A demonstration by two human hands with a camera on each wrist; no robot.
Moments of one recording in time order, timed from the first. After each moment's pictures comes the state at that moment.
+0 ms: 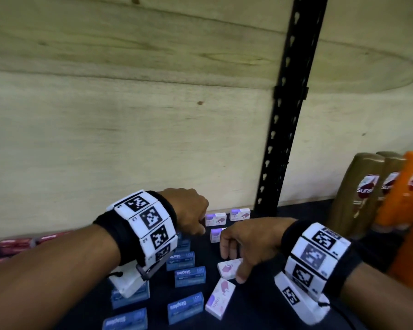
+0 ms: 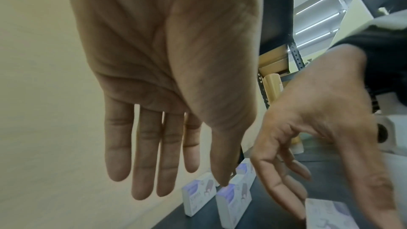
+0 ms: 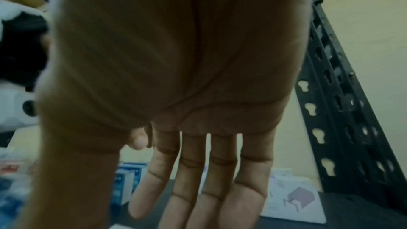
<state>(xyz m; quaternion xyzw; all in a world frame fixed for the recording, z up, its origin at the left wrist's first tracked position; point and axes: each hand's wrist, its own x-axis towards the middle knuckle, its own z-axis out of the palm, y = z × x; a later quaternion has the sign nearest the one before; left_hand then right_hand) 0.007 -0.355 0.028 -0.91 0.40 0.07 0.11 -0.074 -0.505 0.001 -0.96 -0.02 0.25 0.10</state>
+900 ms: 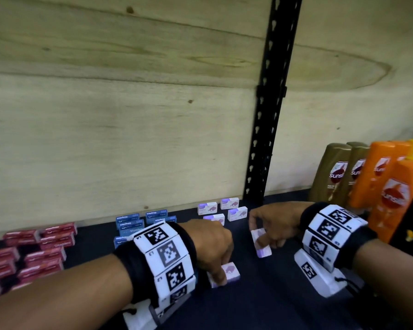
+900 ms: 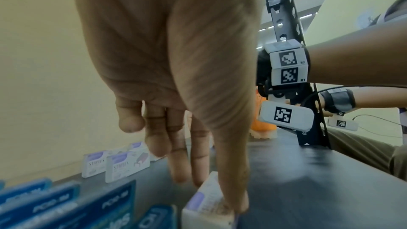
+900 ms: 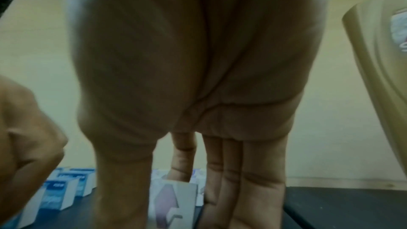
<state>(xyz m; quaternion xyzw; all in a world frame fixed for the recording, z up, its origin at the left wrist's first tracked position) -0.072 -0.364 -0.005 -0.84 0.52 0.15 0.09 -0.114 -0.555 0.003 -0.96 0.12 0.22 0.12</state>
